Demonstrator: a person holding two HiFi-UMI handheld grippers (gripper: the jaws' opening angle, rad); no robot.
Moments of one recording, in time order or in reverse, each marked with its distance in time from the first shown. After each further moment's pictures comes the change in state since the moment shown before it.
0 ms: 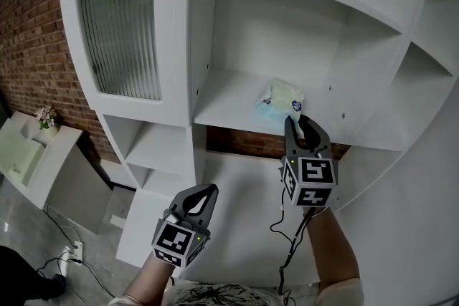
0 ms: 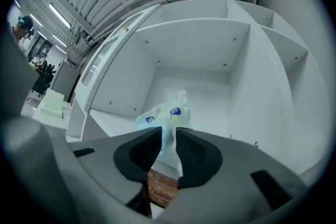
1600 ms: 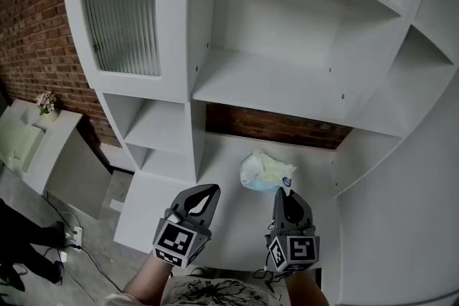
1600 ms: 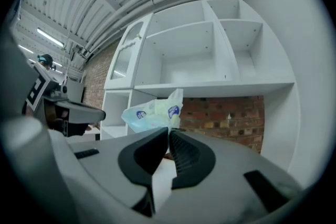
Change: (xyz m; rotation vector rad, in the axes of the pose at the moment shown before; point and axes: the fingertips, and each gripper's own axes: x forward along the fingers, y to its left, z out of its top) left arm -0.028 -0.039 -0.023 -0.016 0.048 -0.016; right arm -0.162 0.067 -0.136 0.201 0.071 0.063
